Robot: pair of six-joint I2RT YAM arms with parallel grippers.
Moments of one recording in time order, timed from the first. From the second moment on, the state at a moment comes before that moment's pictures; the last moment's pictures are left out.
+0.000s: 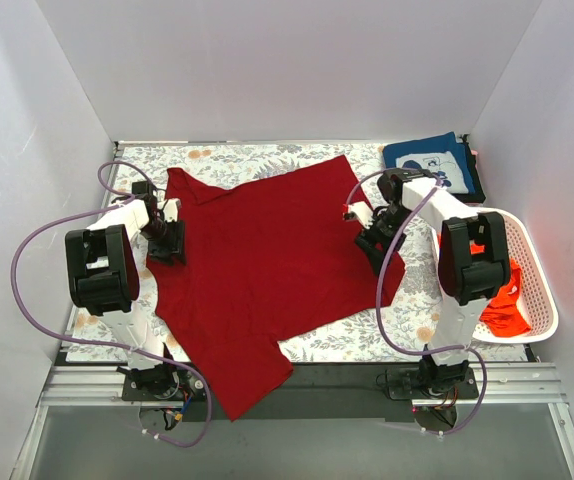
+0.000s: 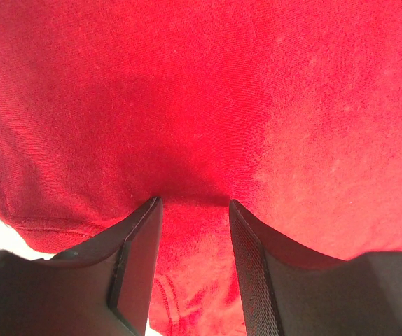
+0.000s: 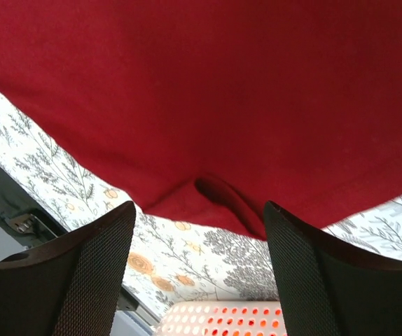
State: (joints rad) left arm 0.13 1.83 1.18 -0.76 0.21 0.11; right arm 0.23 1.88 1.41 -1.18 -0.36 -0.80
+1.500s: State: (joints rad) left arm 0.13 1.87 1.34 -0.80 0.11 0.16; right arm 0.11 1.87 1.49 -1.27 -0.25 -0.85
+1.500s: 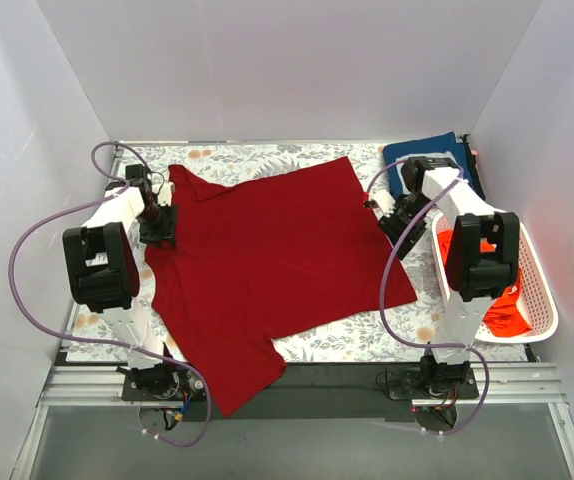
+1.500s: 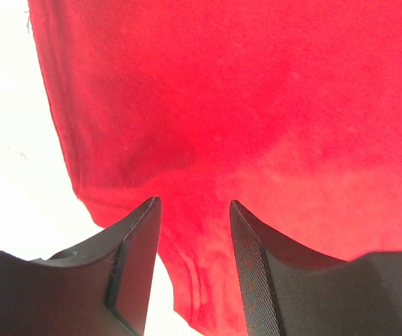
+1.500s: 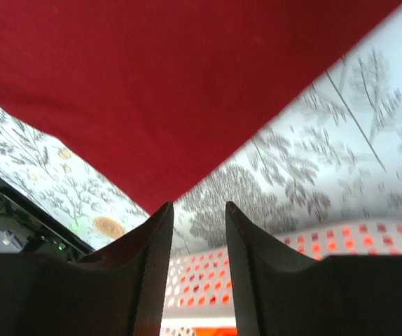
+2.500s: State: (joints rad) left arm 0.13 1.82 1.15 -0.92 0.20 0.24; right arm 0.17 1.77 0.97 -1.17 -0.28 -0.82
